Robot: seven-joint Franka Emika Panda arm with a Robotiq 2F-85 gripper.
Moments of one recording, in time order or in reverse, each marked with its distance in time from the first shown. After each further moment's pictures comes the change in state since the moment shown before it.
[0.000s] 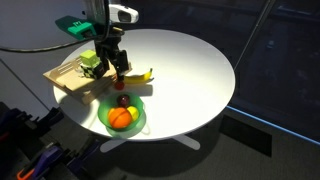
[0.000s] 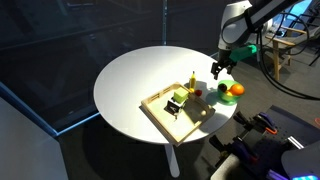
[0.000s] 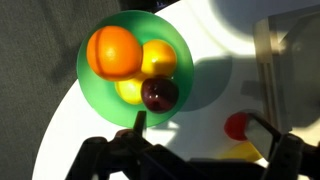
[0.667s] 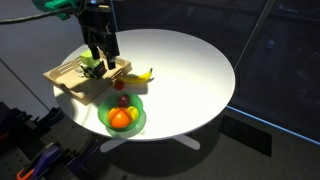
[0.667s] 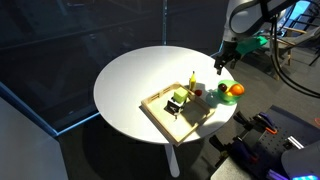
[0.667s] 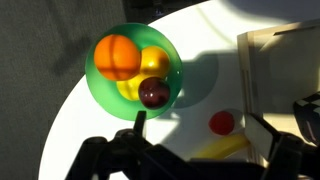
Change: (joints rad) arm 0.008 -0.149 0.019 -0.052 -0.026 -0.071 0.000
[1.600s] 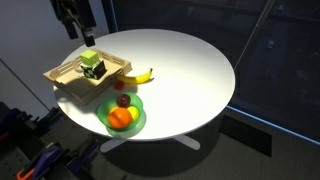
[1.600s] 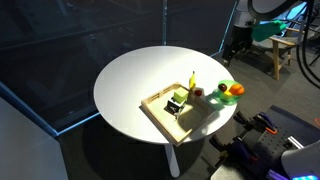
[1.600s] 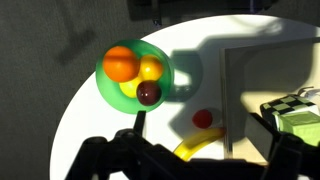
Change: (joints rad) arm 0.000 -0.252 0.050 -0.073 -0.018 -0.131 0.000
